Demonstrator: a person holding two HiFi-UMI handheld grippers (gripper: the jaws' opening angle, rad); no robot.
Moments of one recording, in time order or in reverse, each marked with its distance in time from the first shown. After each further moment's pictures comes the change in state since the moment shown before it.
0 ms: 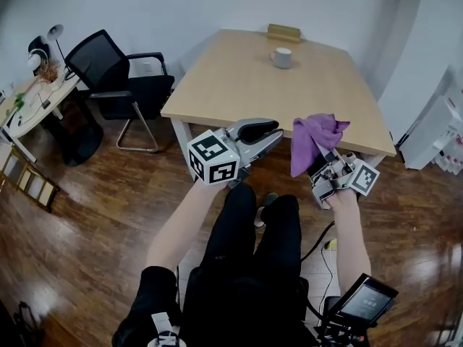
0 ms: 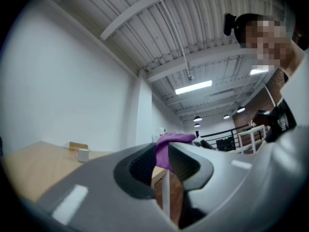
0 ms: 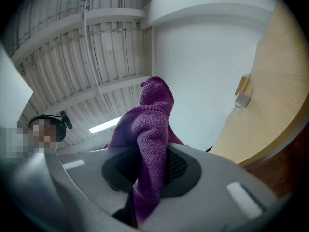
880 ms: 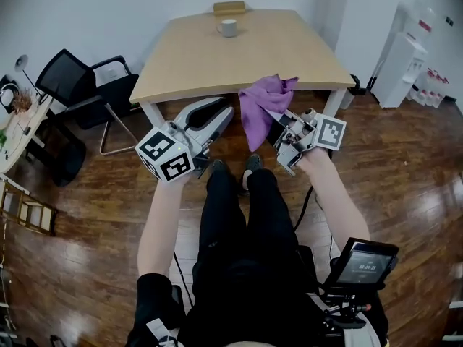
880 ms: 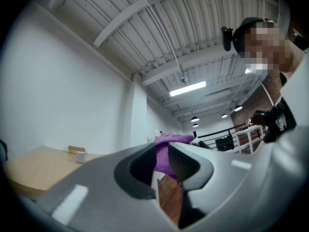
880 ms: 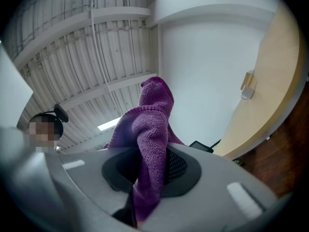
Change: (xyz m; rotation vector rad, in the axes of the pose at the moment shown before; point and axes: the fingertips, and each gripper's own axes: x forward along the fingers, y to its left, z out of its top) left arm -0.030 -0.080 0.062 0.011 -0.005 0.020; right arm 0.006 0.098 -0.019 0.033 0.041 0.028
